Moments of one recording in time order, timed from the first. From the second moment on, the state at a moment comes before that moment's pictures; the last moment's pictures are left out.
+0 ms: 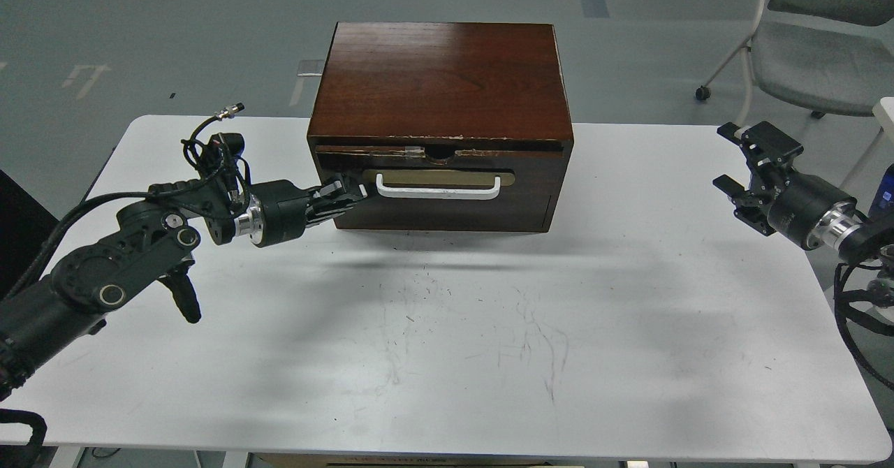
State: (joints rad) left arm -0.71 0.42 -0.65 -0.96 1.21 -0.49 -0.29; right arm 0.76 -0.79 0.19 0.93 -0.36 0.21 0.49
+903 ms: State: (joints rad) left arm -0.61 0.67 -0.77 -1.17 0.55 -0.49 -0.42; right arm 0.75 -0.76 0.27 0.94 -0.31 0.22 0.49
